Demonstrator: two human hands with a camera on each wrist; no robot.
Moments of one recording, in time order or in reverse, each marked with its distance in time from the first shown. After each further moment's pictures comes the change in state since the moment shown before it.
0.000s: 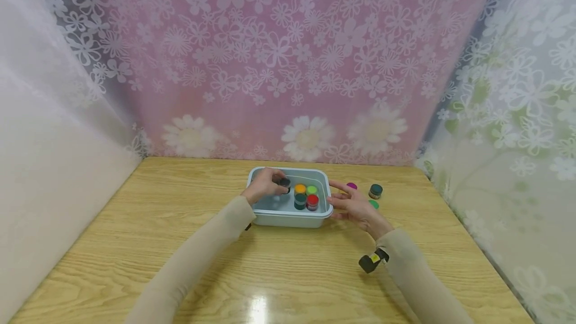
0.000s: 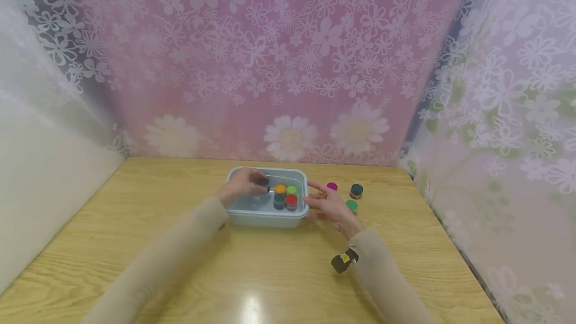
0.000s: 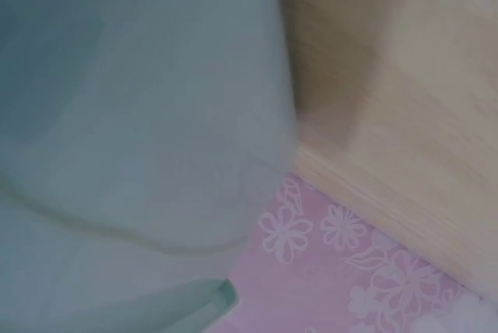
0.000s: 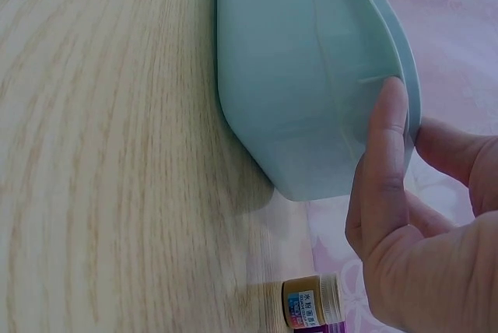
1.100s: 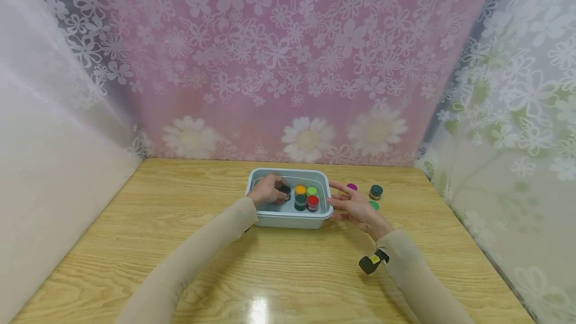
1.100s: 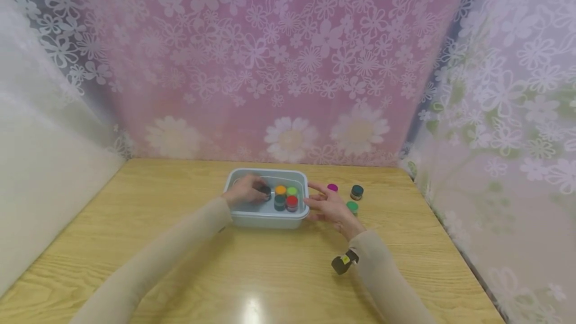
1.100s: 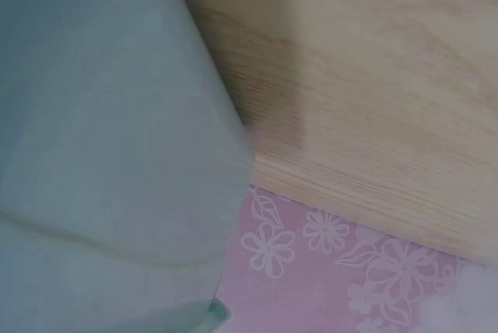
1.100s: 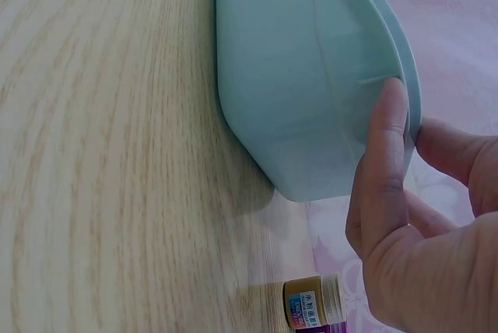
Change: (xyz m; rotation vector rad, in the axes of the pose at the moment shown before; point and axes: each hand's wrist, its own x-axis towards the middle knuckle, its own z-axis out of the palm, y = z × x) left_hand 0.002 -0.004 0.010 0.072 -0.044 -0.059; right_hand 0.003 0.003 -0.002 -0.001 0.011 0.004
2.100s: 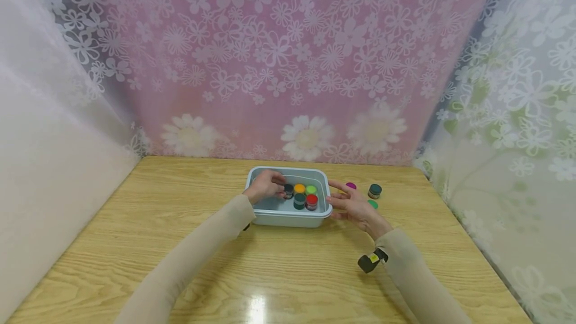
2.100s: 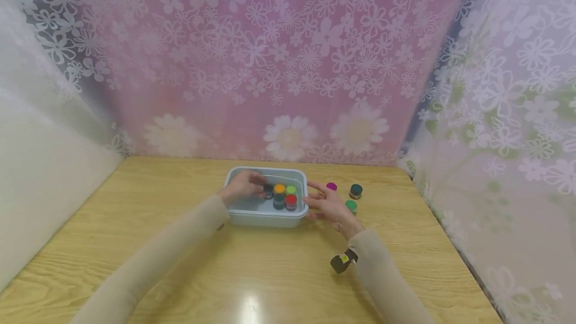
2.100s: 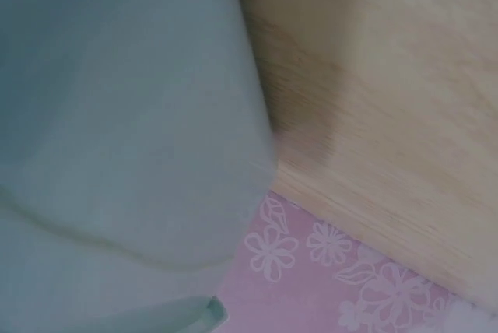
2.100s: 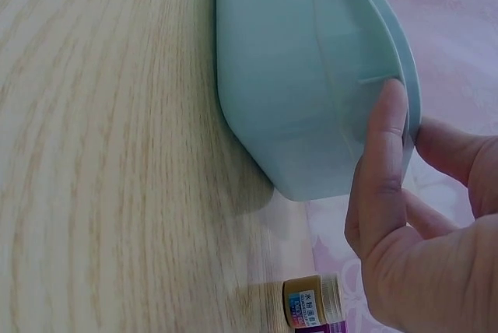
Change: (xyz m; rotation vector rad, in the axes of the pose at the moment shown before) left_hand 0.002 -0.002 -0.003 -0.230 0.016 0.019; right_hand -0.001 0.000 0.001 -0.024 0.004 0.007
